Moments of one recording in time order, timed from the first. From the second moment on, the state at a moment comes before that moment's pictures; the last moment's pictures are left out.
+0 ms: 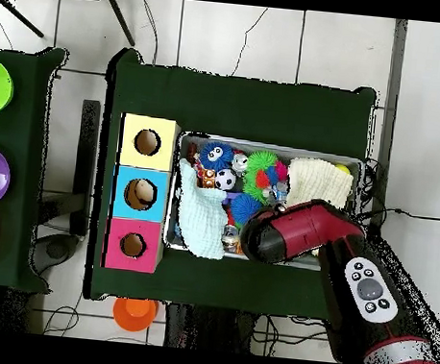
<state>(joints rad) -0.65 -0.62 0.41 1.76 -1.02 0.54 1.56</state>
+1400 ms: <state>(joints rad) -0.57 -0.62 0.39 1.75 -1.05 0.54 1.56</state>
